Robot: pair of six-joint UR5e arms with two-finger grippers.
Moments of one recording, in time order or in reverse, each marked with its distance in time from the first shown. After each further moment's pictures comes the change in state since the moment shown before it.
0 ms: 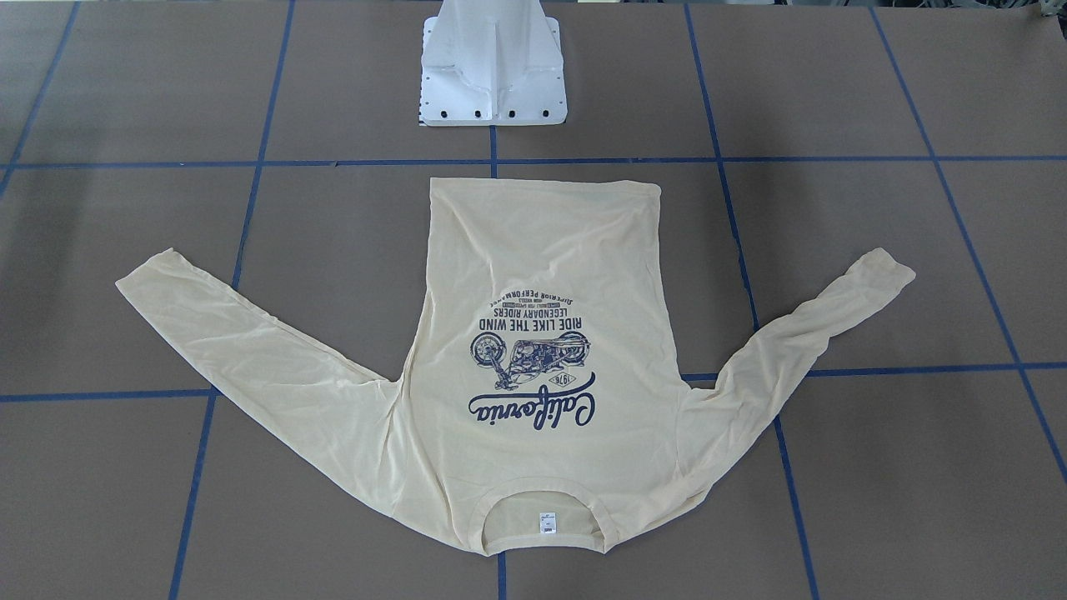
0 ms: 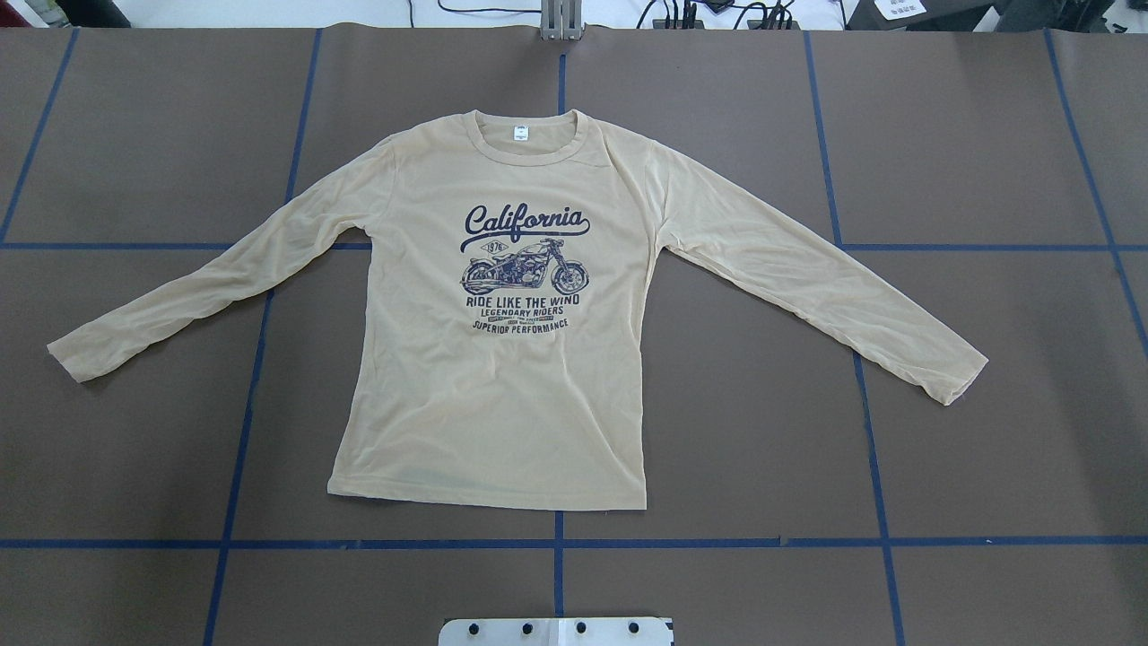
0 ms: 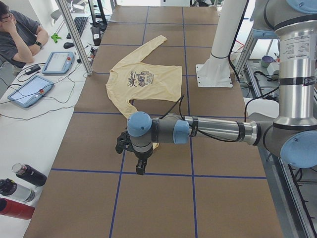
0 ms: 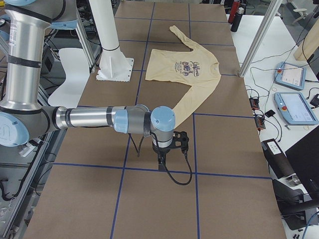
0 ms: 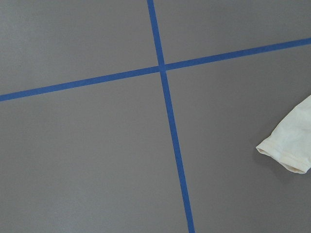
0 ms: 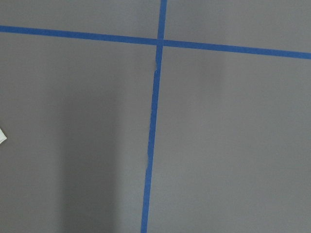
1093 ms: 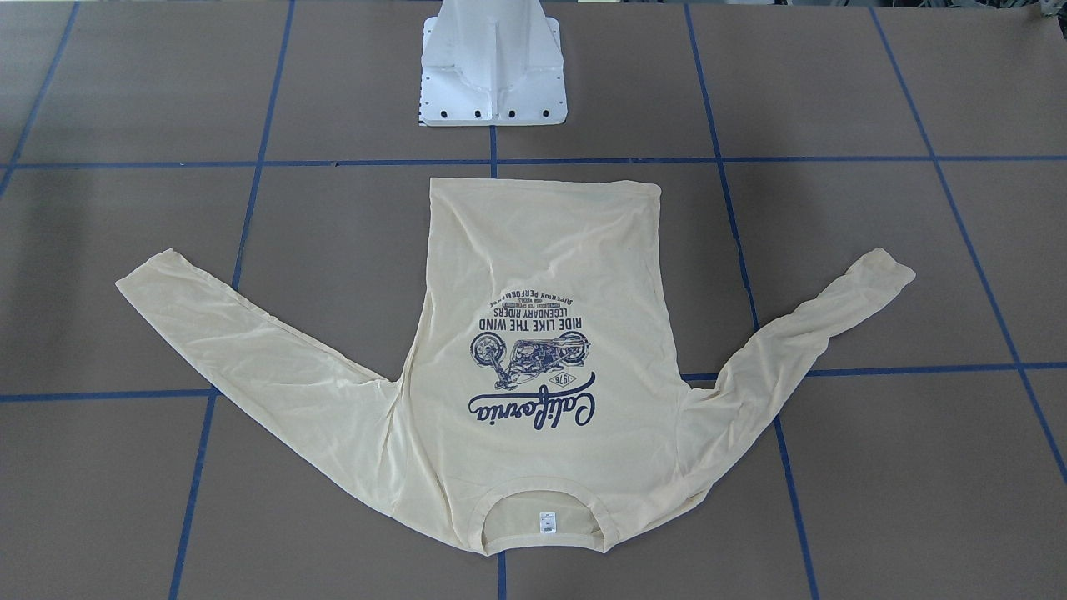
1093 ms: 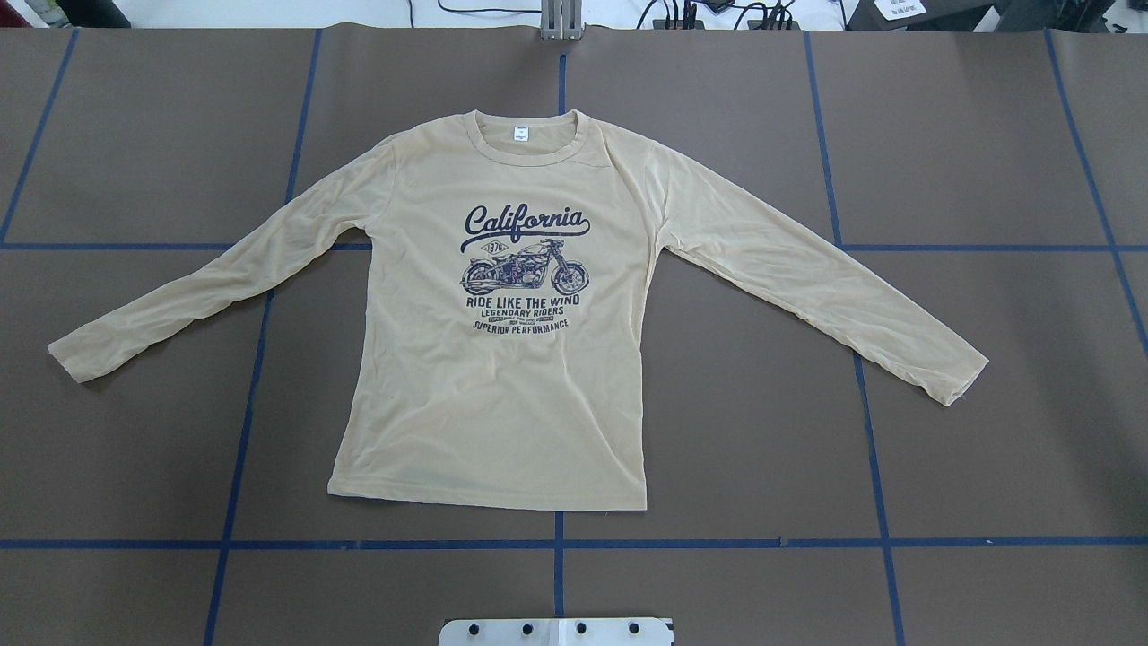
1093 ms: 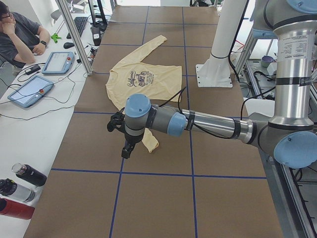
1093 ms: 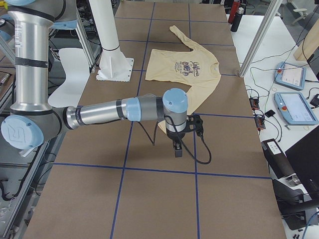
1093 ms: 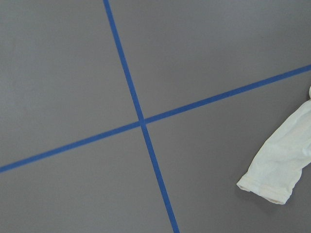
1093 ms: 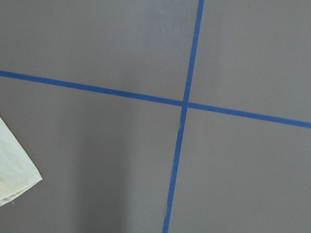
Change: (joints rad) left arm 0.003 -0.075 -0.024 -0.308 0.024 -0.002; right arm -0.009 0.145 0.016 0.007 0.005 0.023
